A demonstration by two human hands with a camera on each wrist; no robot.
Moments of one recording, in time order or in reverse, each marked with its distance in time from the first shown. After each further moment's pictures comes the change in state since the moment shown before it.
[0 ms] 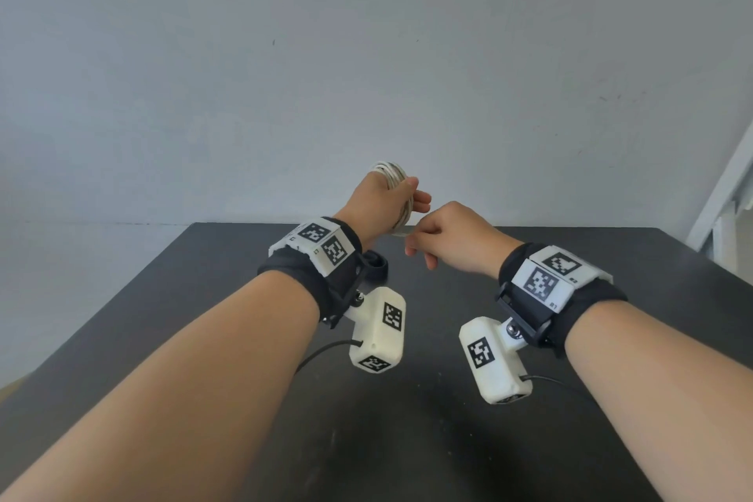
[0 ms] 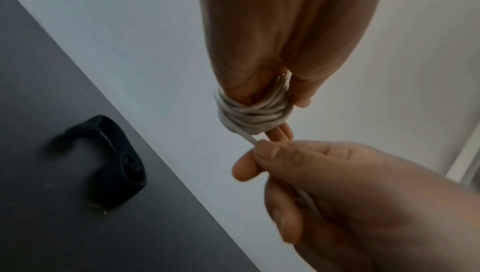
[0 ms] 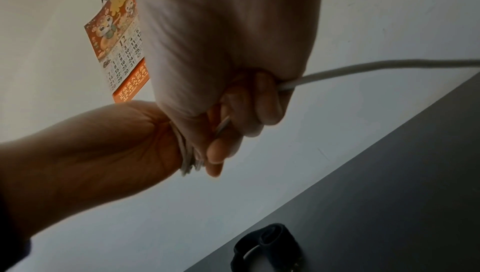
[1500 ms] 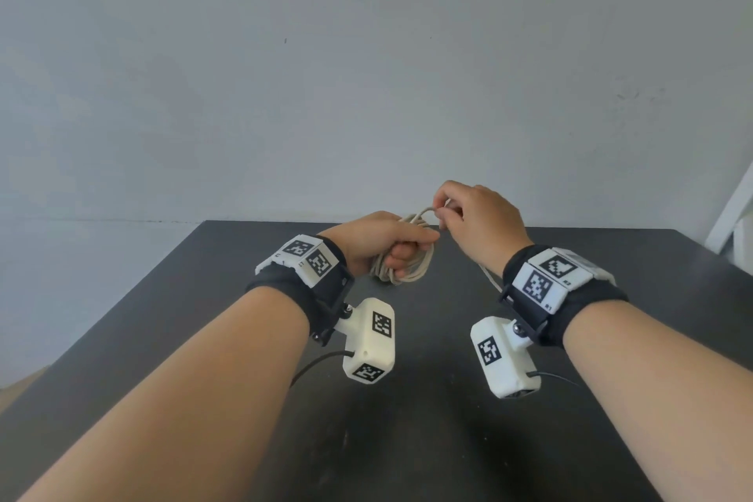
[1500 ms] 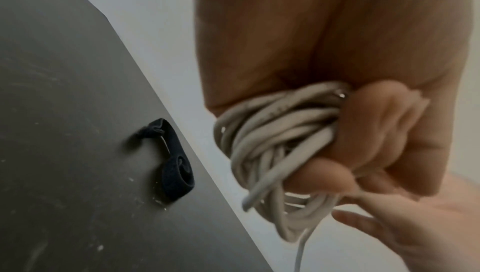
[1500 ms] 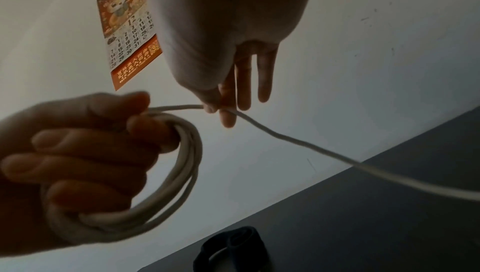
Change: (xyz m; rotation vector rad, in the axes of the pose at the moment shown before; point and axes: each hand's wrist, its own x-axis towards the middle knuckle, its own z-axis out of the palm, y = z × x) left_hand -0.014 -0.024 -0.021 -0.069 -0.533 -0.194; right_hand 0.020 0.022 0.003 -0.300 0.387 -0.143
